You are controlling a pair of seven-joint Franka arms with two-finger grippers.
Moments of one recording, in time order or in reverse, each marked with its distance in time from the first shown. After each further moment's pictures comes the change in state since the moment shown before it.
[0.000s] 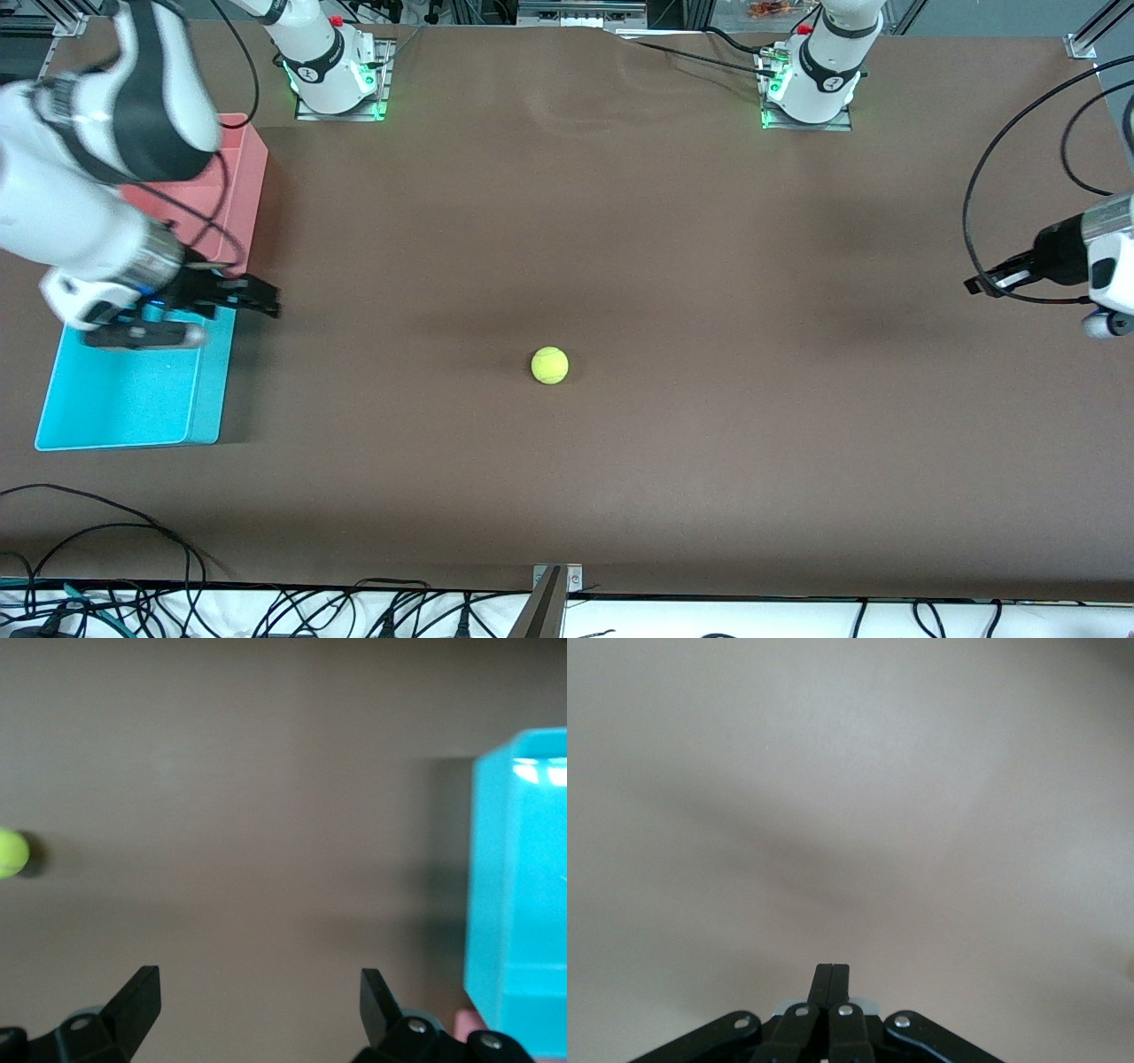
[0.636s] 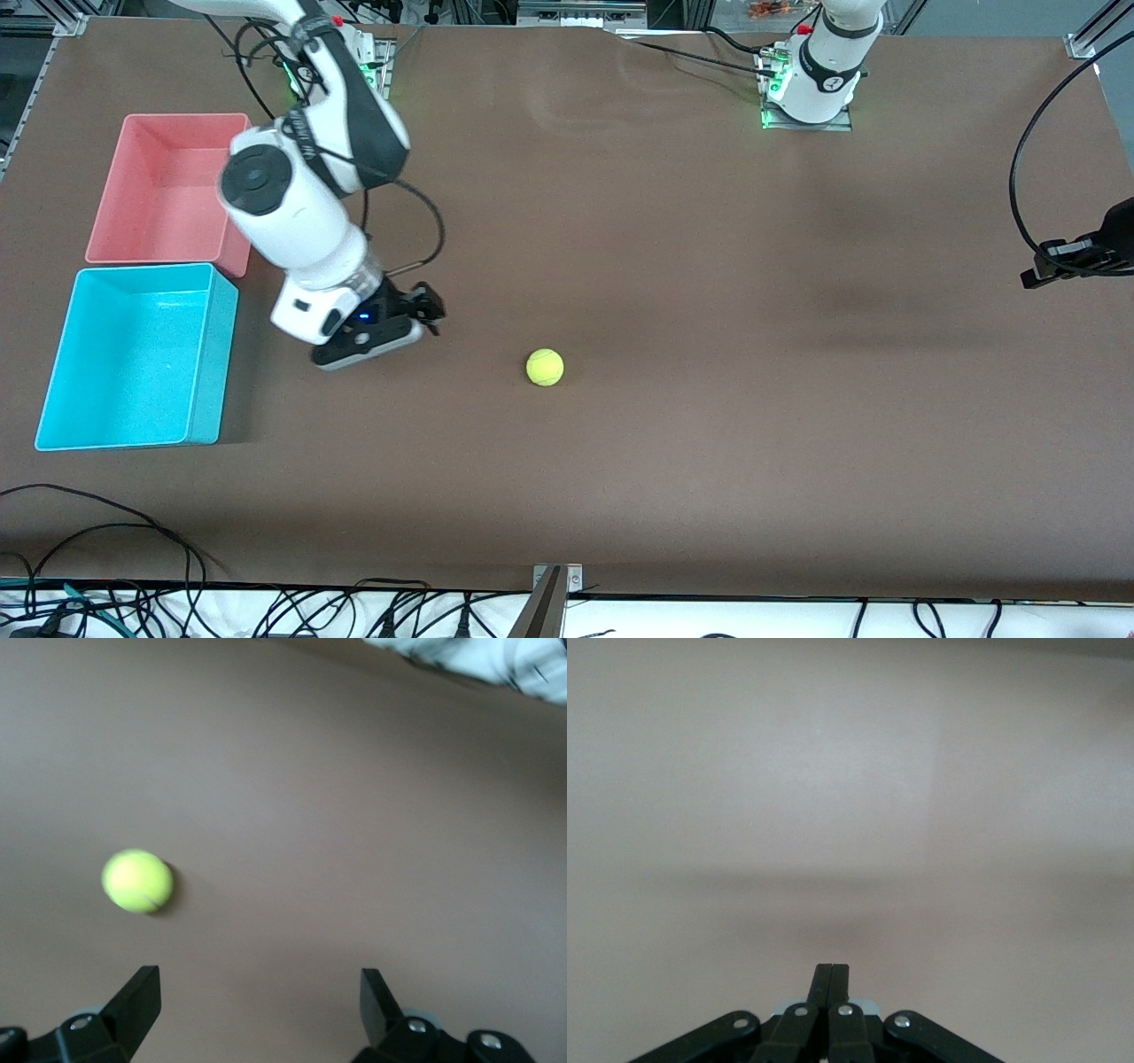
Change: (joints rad) left arm -0.011 -0.012 0.004 0.157 0.027 -0.084 0.408; right arm 0.155 0.150 0.155 0.052 -0.081 0.308 0.006
